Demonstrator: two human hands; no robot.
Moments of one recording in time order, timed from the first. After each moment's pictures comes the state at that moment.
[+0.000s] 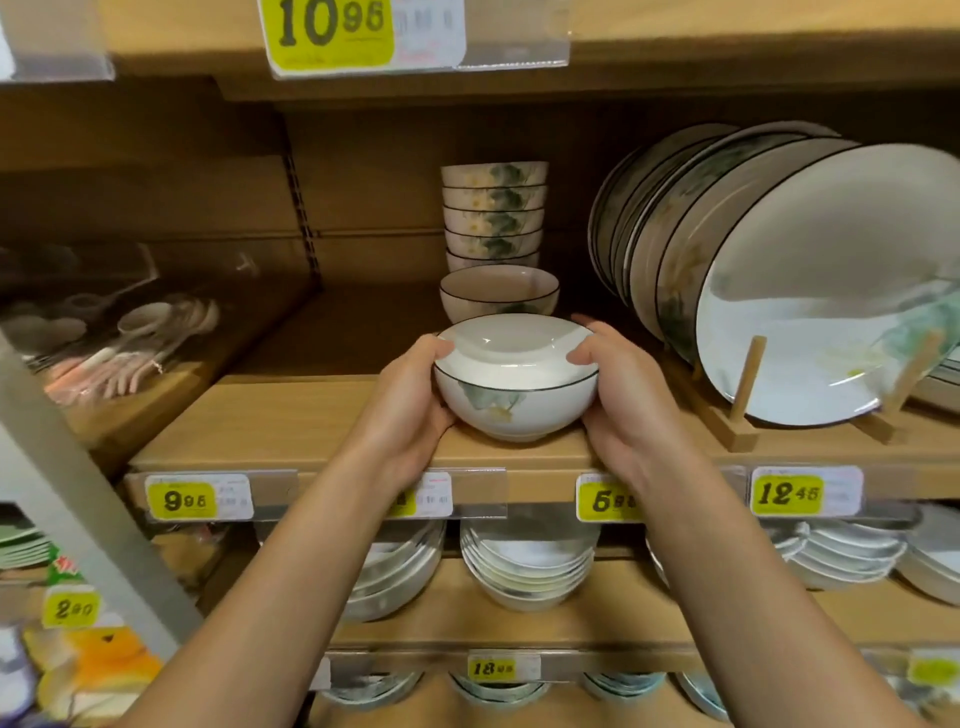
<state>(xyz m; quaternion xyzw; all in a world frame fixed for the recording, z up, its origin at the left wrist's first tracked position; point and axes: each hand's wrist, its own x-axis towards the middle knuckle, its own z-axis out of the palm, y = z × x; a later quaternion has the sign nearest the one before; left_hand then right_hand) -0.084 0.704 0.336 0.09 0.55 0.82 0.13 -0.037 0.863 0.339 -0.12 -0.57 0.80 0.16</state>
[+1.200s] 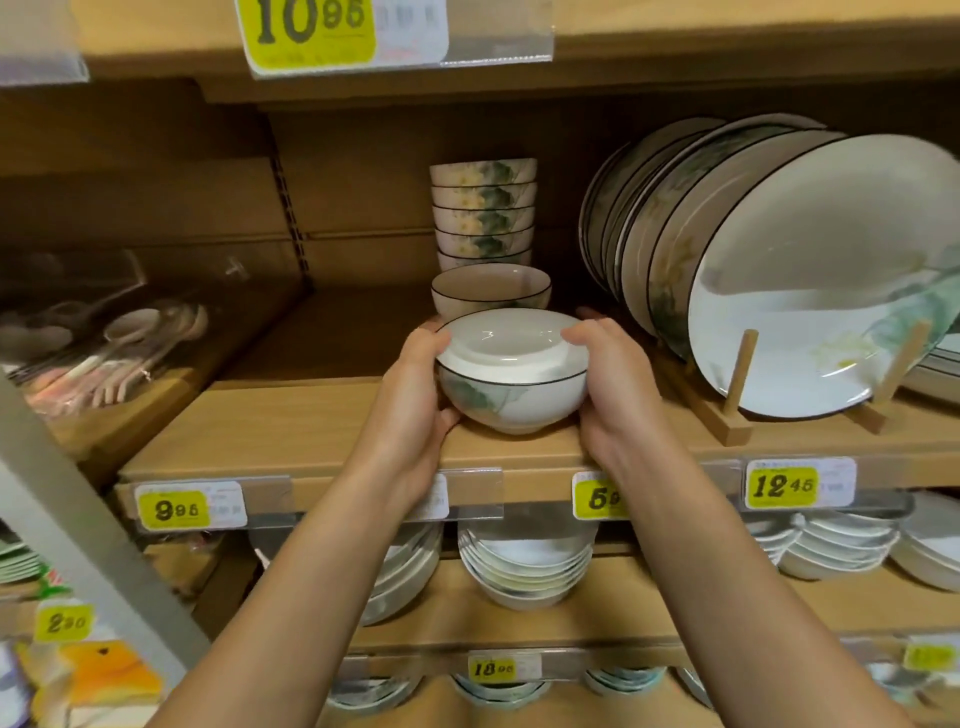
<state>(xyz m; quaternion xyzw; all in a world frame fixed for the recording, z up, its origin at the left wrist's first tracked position) -0.072 0.713 0.337 0.09 0.58 0.81 0.09 -0.043 0.861 0.342 -0.15 -0.57 0.78 0.21</state>
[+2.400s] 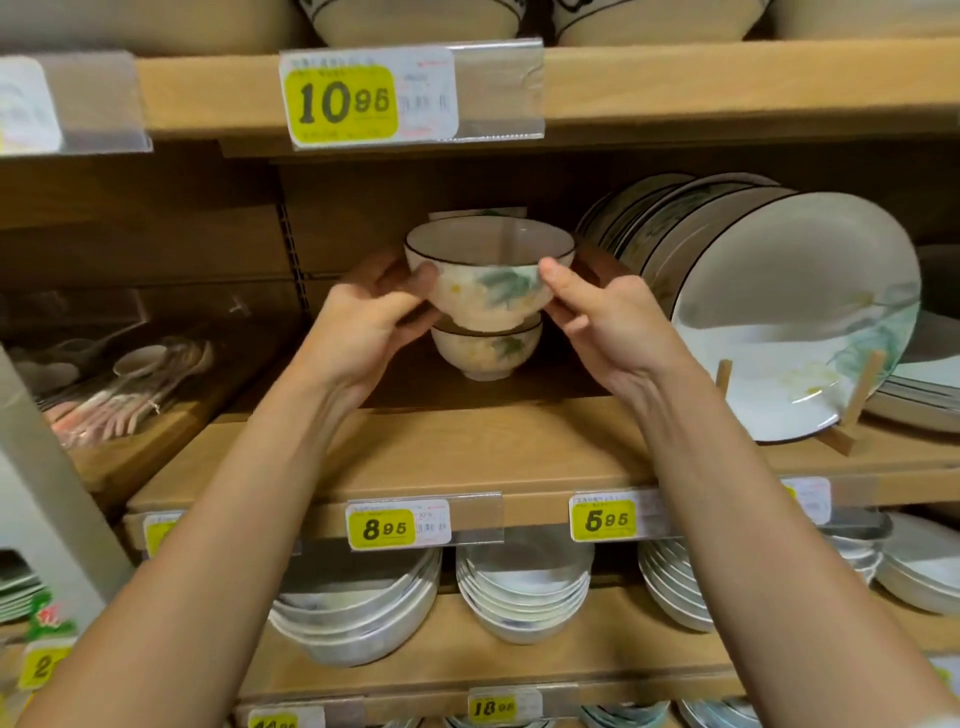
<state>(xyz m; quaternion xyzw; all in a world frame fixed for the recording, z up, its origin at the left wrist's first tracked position) -0.121 0.680 0.400 0.29 0.58 0.77 0.01 -0.056 0.887 0.396 0.15 -0.58 0.78 0.20</state>
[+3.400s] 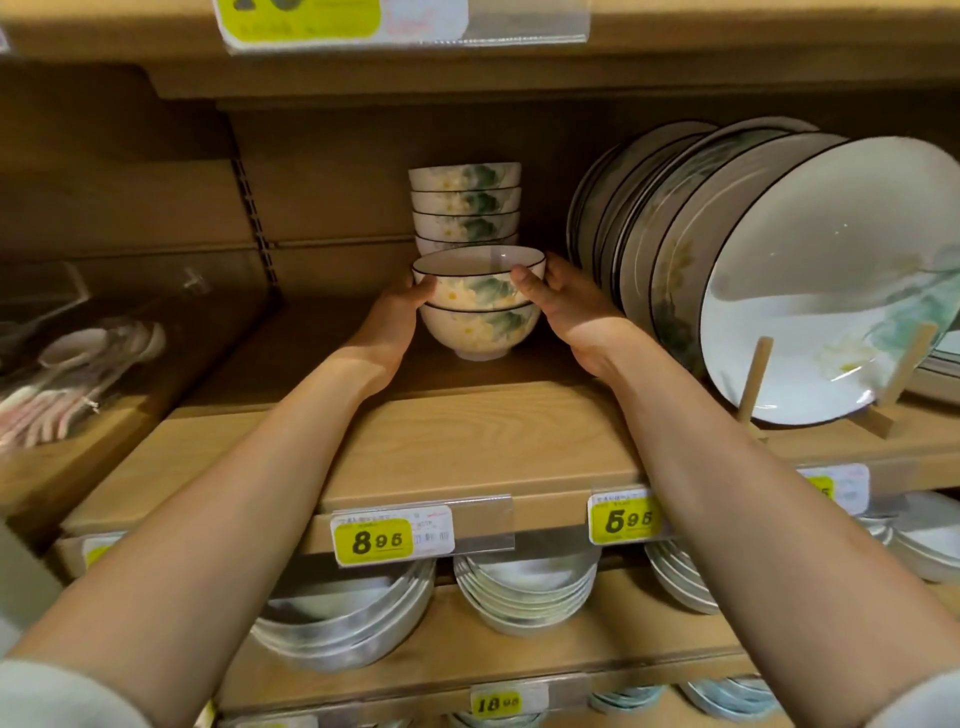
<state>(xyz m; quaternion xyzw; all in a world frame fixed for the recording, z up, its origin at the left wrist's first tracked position) -0.220 0.729 0.351 0.19 0.69 0.69 0.05 -0.148 0.902 0.358 0.00 -0.77 0.61 0.21</state>
